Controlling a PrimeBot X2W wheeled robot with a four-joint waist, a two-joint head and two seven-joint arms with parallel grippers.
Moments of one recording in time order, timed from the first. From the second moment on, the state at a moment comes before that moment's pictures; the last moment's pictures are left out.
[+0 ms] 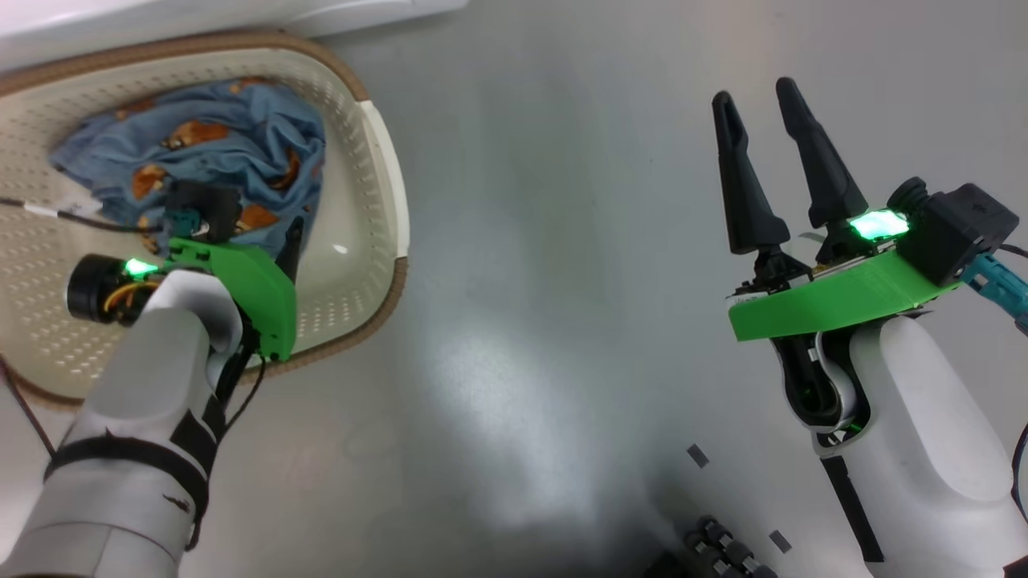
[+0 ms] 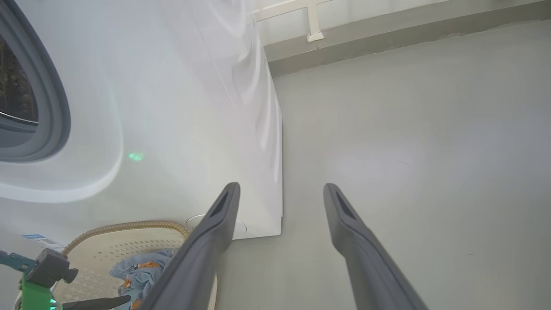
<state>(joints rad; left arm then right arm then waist) -1.02 0.17 -0.45 1.23 -0.32 -0.13 -0.08 -0.55 -0.09 0.22 0.20 0.48 0.13 -0.25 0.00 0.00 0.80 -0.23</state>
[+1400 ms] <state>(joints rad) -1.14 0.23 -0.45 1.30 -0.38 -0.01 -0.03 -0.61 -0.06 0.28 0.25 0.50 0.13 -0.25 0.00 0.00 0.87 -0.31</state>
